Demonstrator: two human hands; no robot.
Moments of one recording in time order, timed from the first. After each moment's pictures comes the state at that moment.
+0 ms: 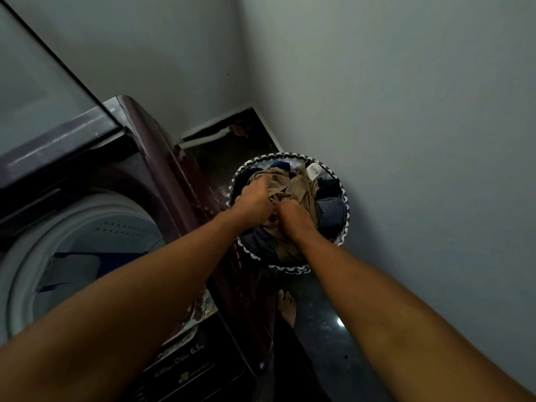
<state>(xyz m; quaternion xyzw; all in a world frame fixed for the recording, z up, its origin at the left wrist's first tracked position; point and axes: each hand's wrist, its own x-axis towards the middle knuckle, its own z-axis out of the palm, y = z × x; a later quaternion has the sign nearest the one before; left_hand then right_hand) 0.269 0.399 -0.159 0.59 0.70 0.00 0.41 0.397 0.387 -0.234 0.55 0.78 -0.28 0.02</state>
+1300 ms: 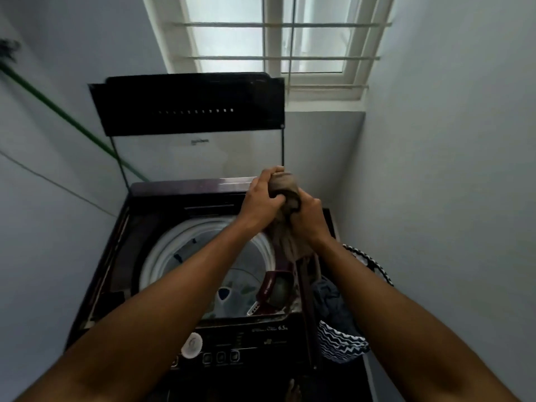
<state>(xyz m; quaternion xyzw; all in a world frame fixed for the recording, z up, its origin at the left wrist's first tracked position) 0.122 0.277 0.099 0.44 0.74 0.46 0.23 0.236 0.346 0.063 0.40 0.79 -0.37 -0.26</state>
